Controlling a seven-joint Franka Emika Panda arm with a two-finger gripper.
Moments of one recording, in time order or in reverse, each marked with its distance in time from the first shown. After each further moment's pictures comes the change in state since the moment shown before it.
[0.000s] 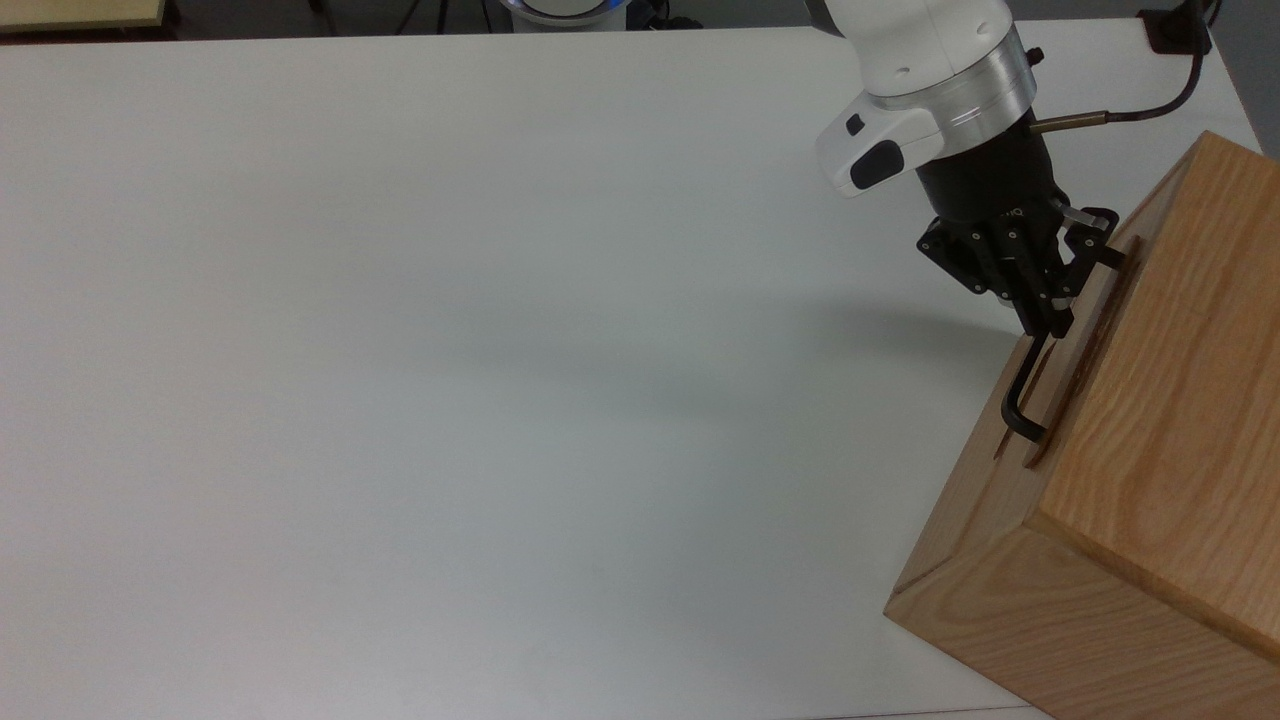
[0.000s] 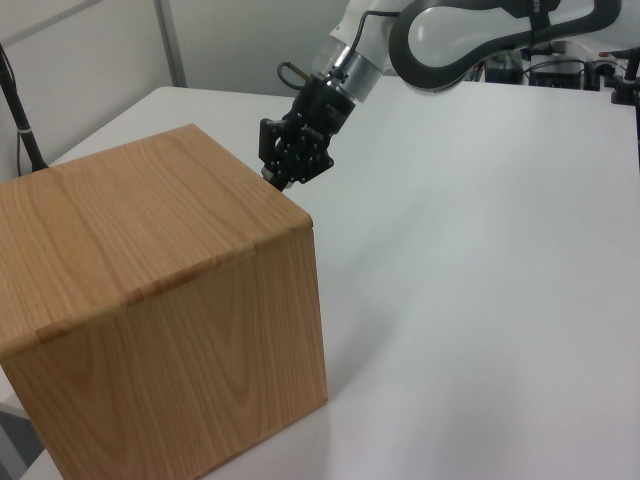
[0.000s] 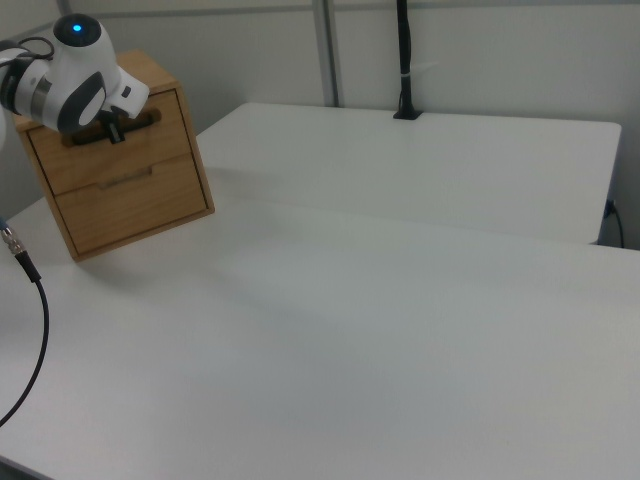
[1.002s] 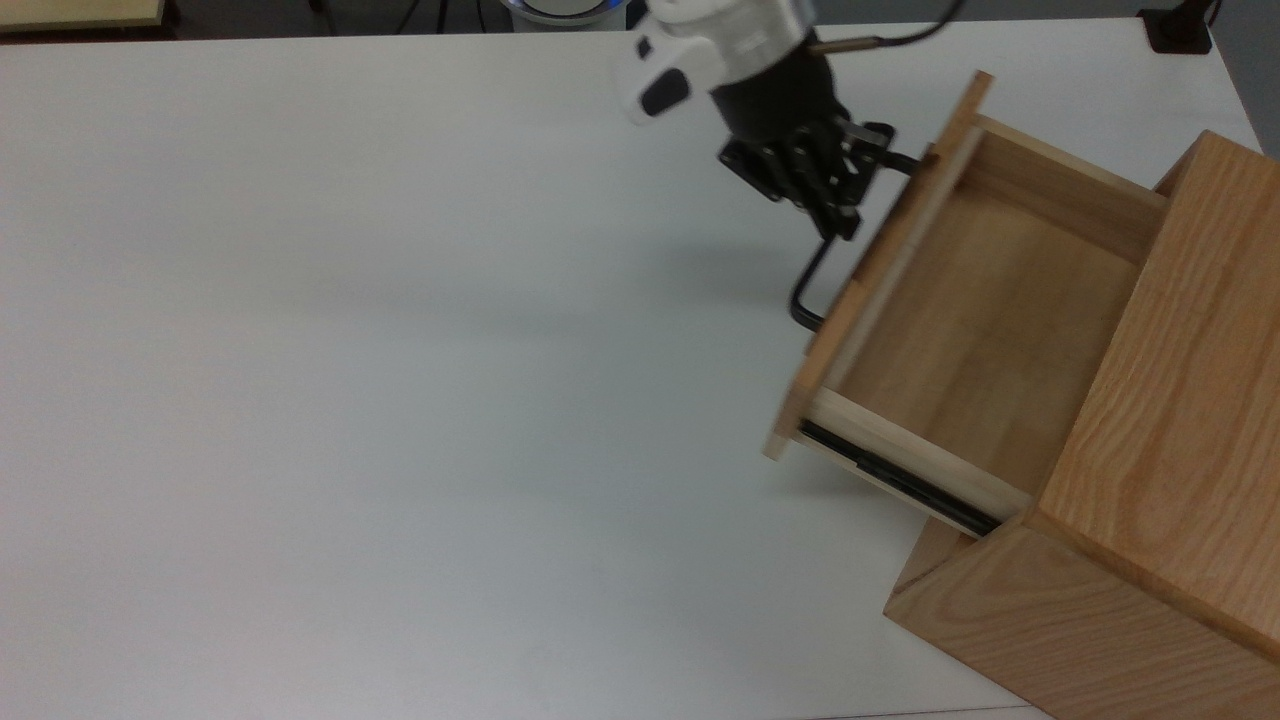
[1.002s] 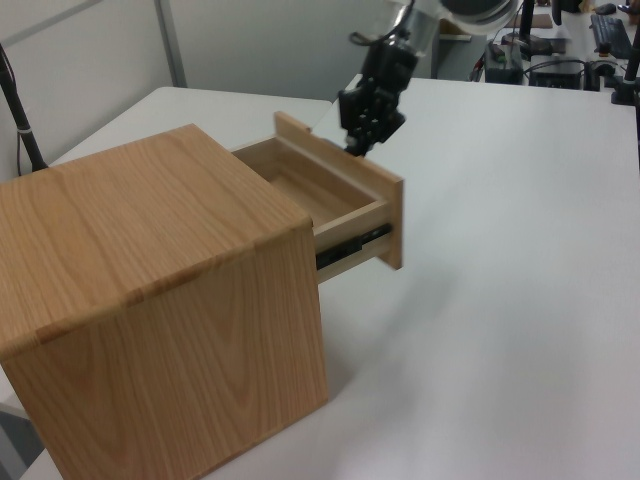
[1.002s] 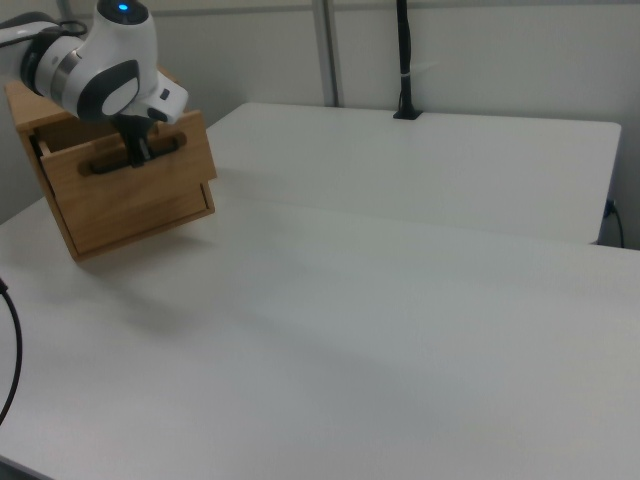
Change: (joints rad) arm -0.149 -0.291 -0.038 -0.308 0.013 -0.297 -0.214
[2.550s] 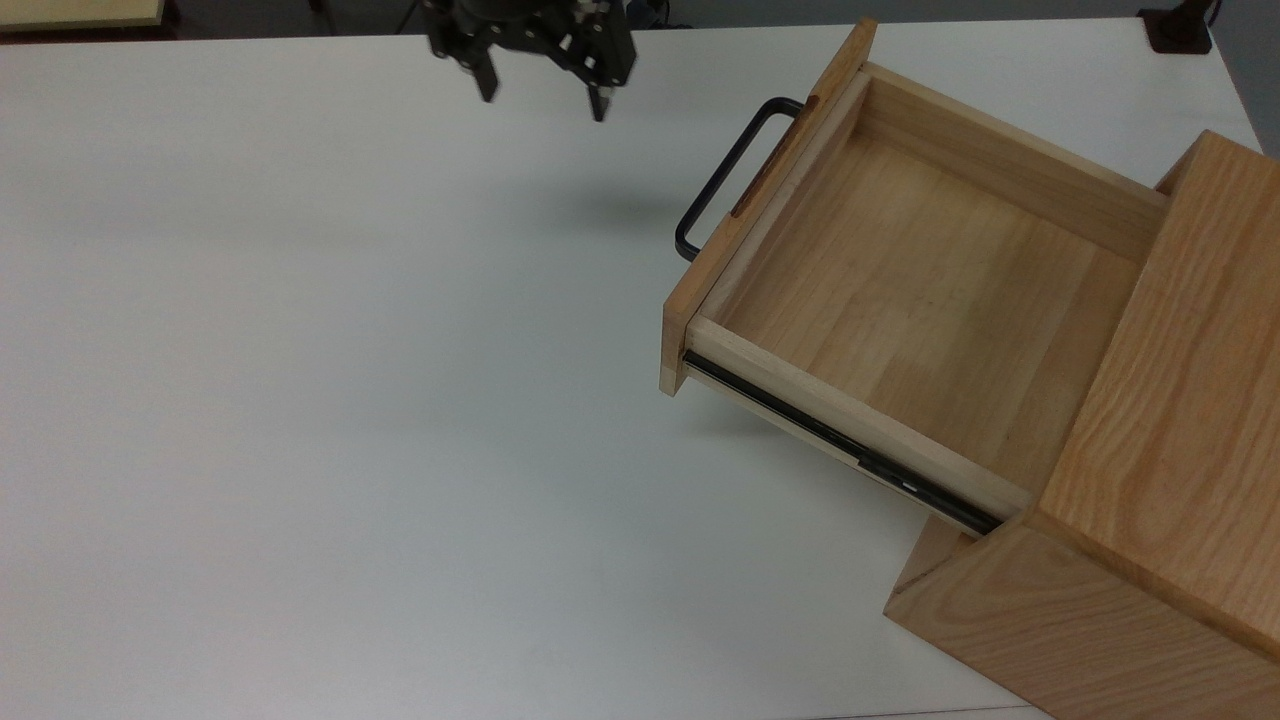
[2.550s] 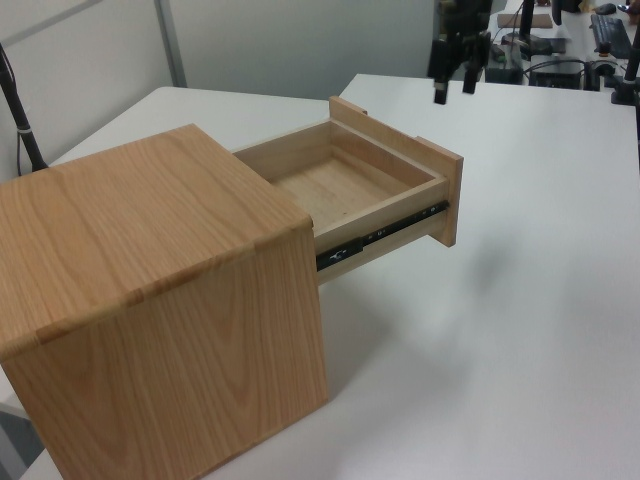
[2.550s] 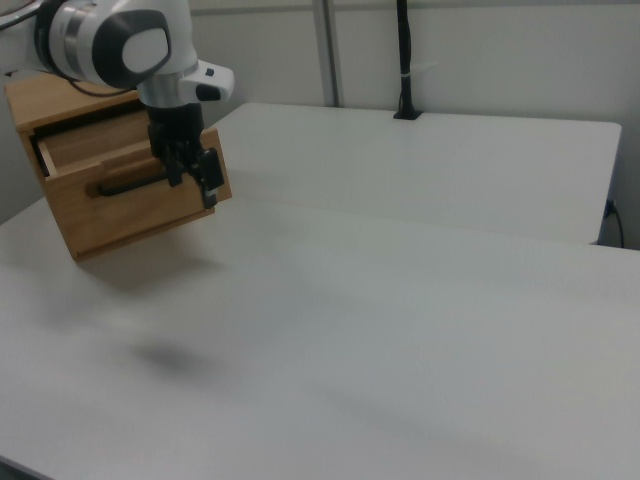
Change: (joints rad) arm -0.146 -0.187 -0.069 -0.068 -0.443 -0.391 -0.247
